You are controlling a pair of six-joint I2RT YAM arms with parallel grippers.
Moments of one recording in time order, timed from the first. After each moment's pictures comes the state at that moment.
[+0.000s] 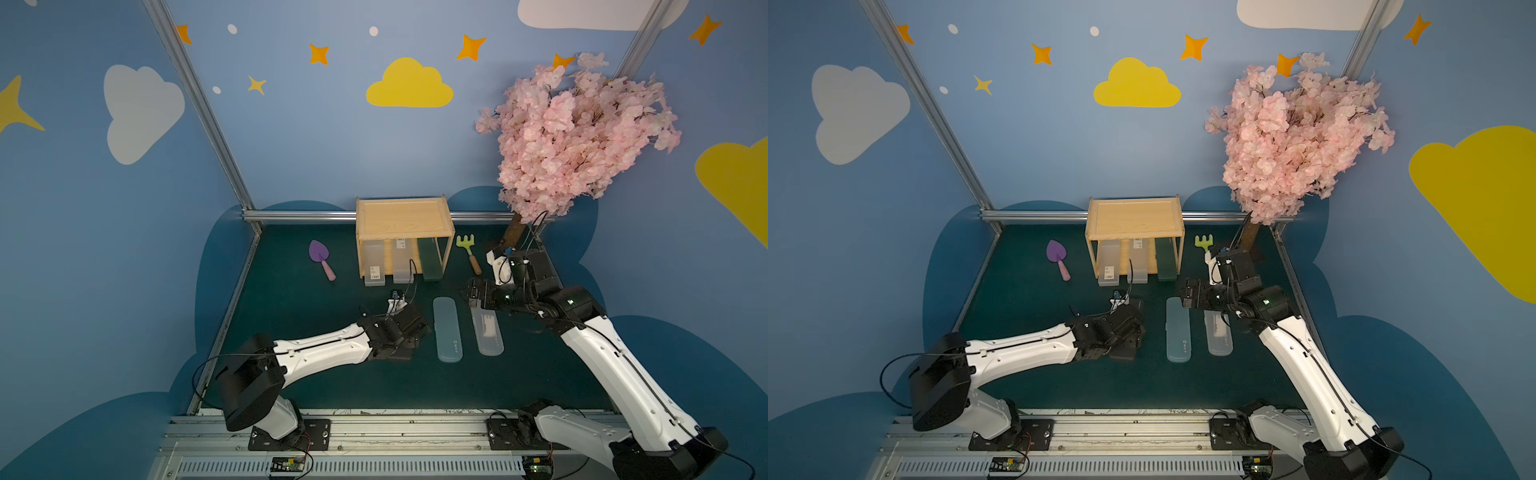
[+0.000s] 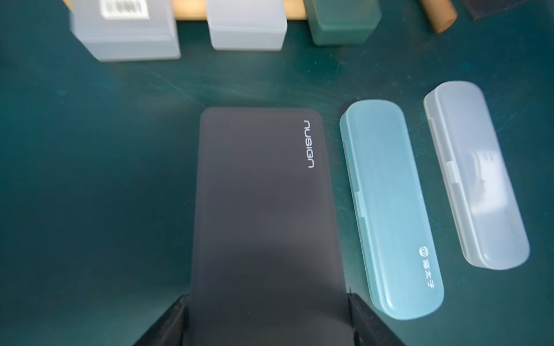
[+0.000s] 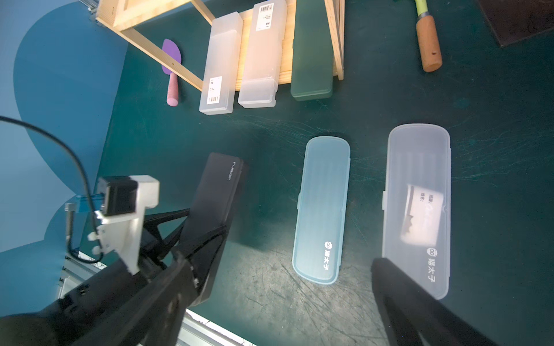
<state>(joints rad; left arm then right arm) -1.01 1.59 1.03 -0.45 -0.36 -0.85 0.45 1.10 1.22 -0.93 -0.15 0.44</state>
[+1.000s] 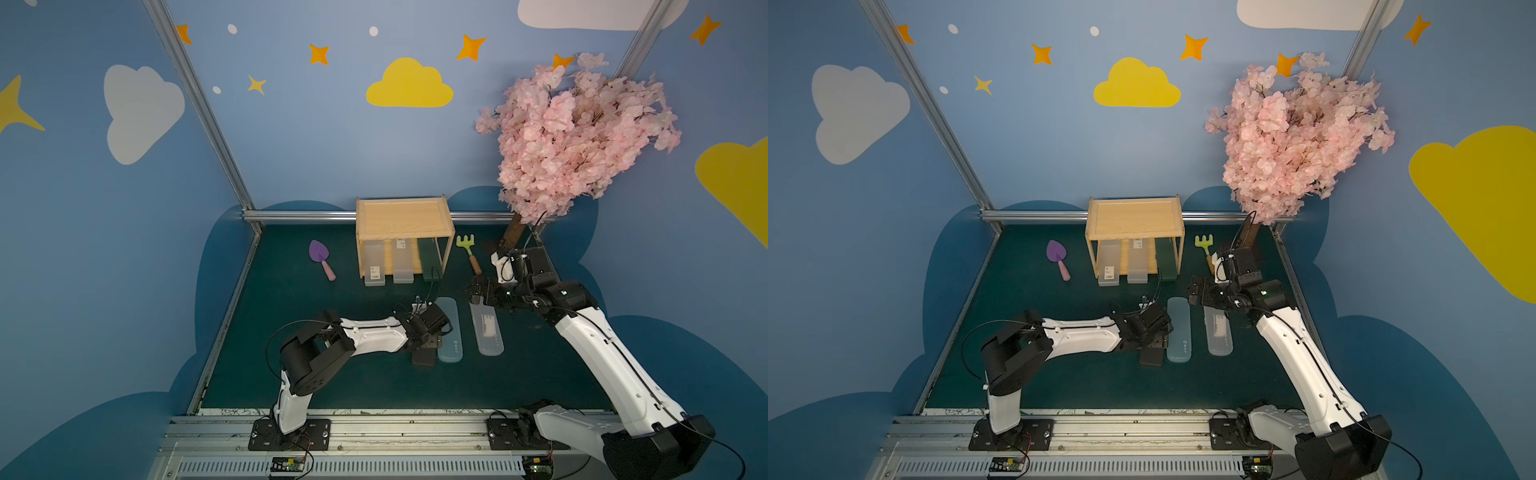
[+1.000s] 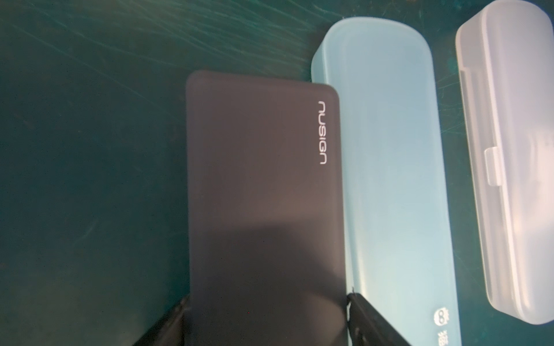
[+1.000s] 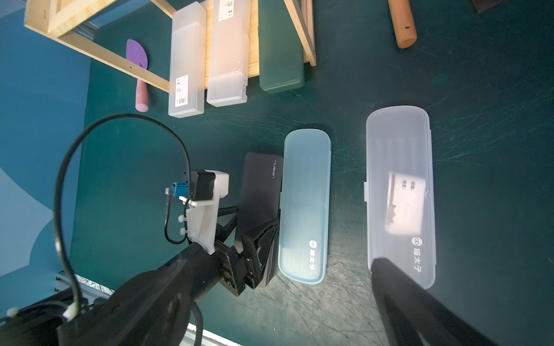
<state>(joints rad) -1.01 1.93 1.19 -0.31 -0.22 -0.88 0.35 1.16 1.19 -0.94 -0.18 0.43</state>
